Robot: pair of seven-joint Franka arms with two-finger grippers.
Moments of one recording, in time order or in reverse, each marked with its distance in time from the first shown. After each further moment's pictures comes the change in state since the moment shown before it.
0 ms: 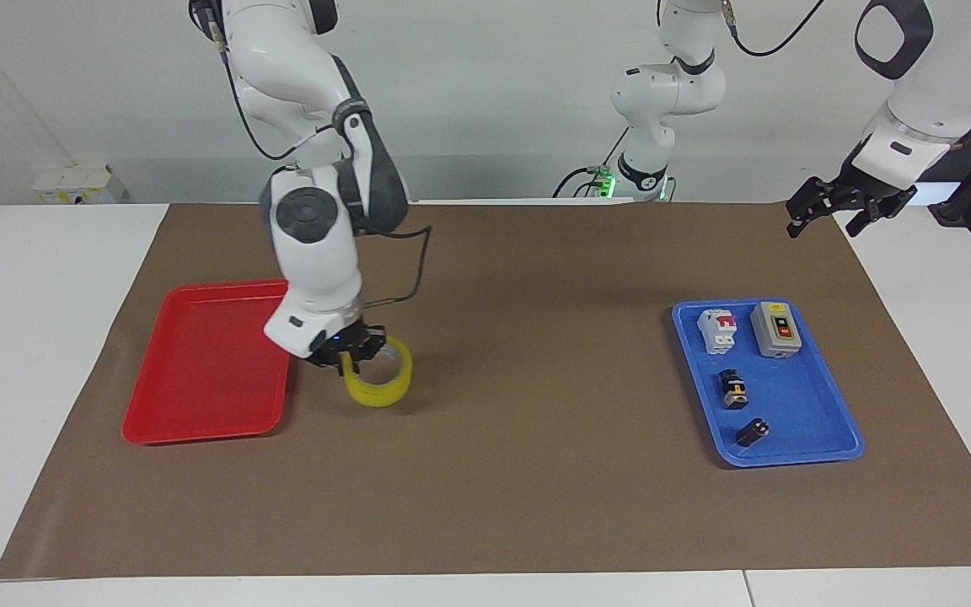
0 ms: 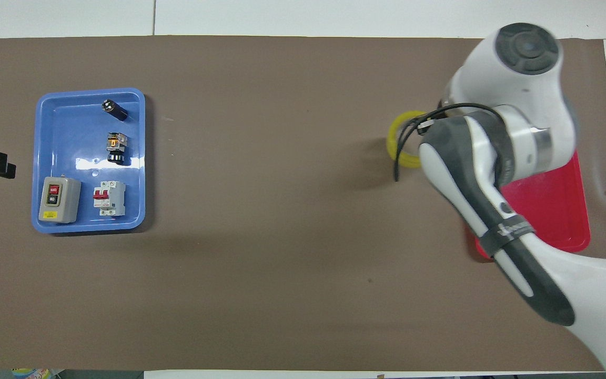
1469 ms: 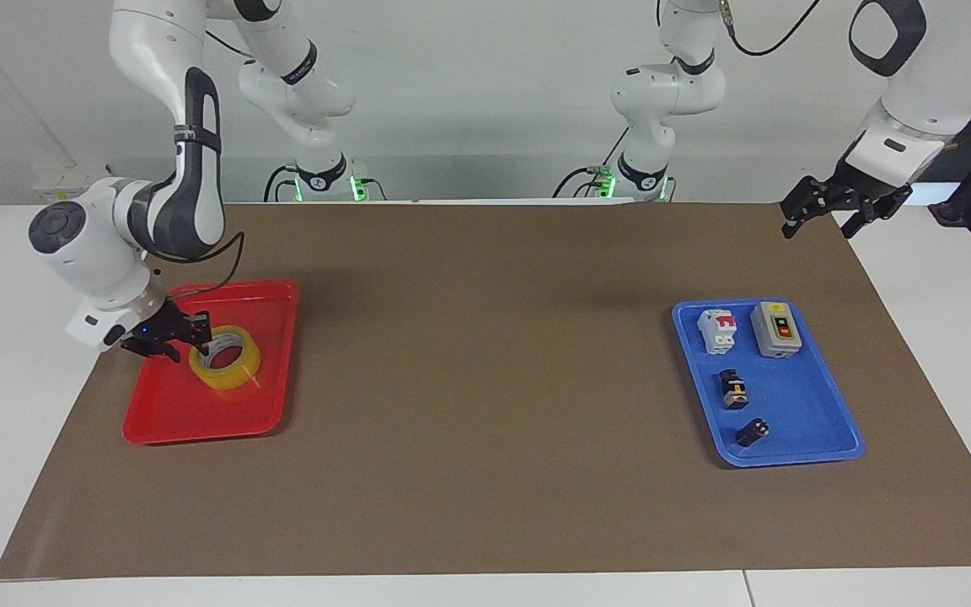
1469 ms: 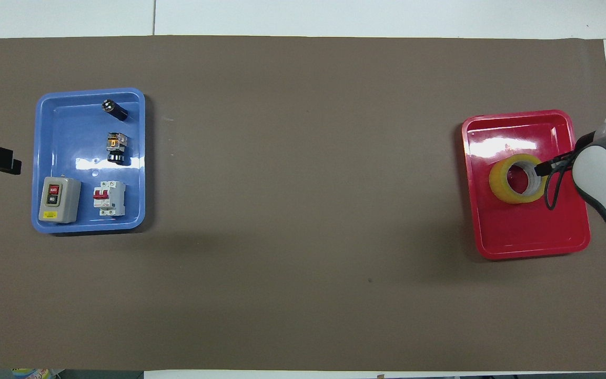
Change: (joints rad) left arm 0.000 0.000 -0.017 0.007 -0.009 0.009 -0.006; right arm -0.396 -0.121 0.014 -0.294 0.076 0.138 -0.439
